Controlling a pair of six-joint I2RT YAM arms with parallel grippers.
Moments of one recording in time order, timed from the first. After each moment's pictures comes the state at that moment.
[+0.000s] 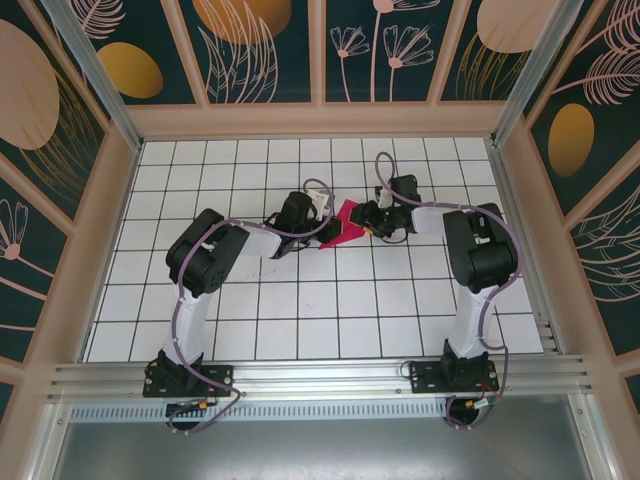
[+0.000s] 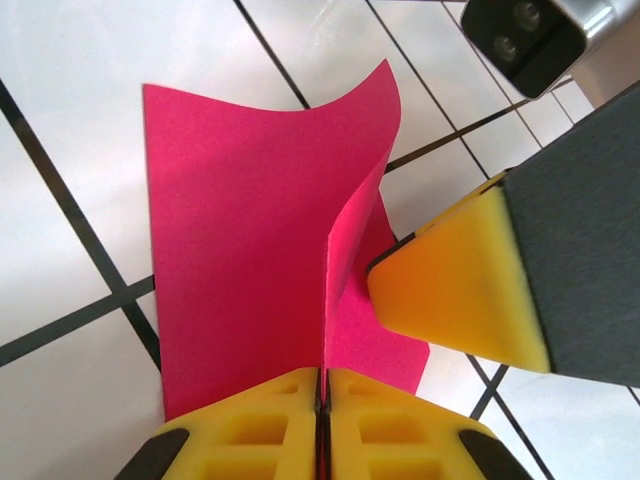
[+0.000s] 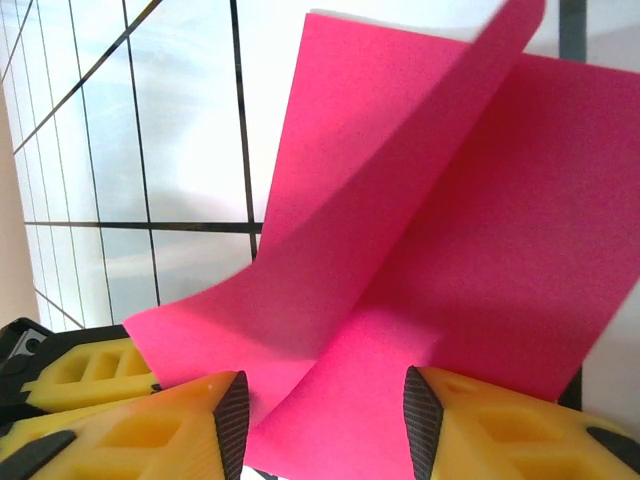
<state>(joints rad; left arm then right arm) -0.61 2.14 1.13 0.46 0.41 -0.45 0.28 1.96 1.07 -0.03 -0.60 0.62</state>
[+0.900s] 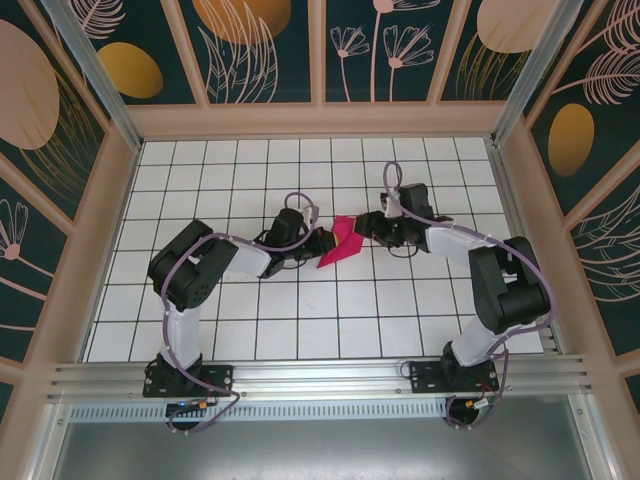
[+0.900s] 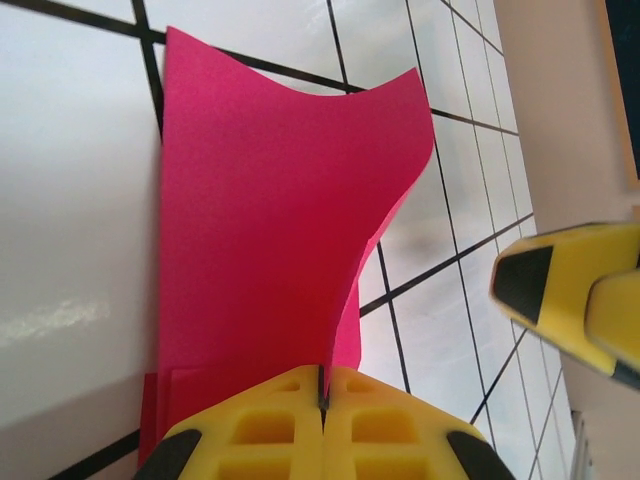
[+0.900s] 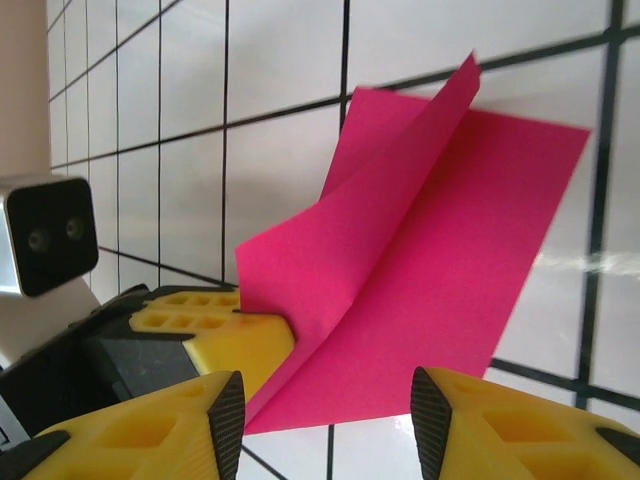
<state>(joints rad) -0.65 1.98 0.87 0.59 0.40 -0.92 0.33 1.64 0.86 -0.06 -0.58 0.59</state>
